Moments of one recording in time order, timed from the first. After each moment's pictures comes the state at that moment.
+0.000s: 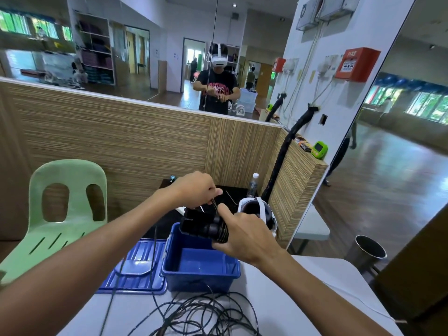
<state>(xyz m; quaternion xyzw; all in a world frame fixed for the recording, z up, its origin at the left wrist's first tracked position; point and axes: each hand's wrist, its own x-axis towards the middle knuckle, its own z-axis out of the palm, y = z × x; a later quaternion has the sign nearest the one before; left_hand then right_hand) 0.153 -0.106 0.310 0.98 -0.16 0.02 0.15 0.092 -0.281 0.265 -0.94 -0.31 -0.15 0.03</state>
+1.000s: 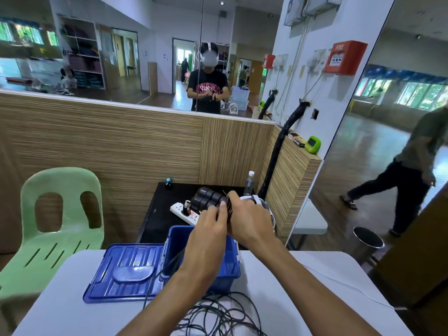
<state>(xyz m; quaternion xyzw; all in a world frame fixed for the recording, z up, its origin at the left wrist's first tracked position) 0.067 -0.172 0.238 0.94 -0.11 0.25 0.21 0.120 -0.282 0.264 -0.97 -0.16 -0.18 0.08</state>
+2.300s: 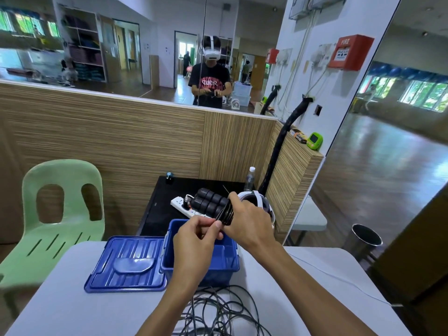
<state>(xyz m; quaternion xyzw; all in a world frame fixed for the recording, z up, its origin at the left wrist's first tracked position) 0.039 -0.165 0.232 0.74 0.08 0.19 0.64 0.109 -0.283 0.250 -0.97 -0.16 -0.19 0.07</state>
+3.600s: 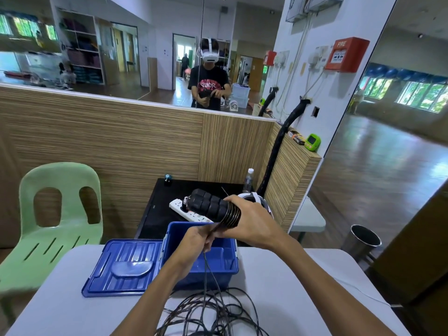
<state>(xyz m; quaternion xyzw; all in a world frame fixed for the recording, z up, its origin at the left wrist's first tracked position) 0.097 -0.144 0.186 0.73 -0.01 -0.05 0.68 0.109 -0.310 0.276 -0.93 -0.26 -0.05 0.26</state>
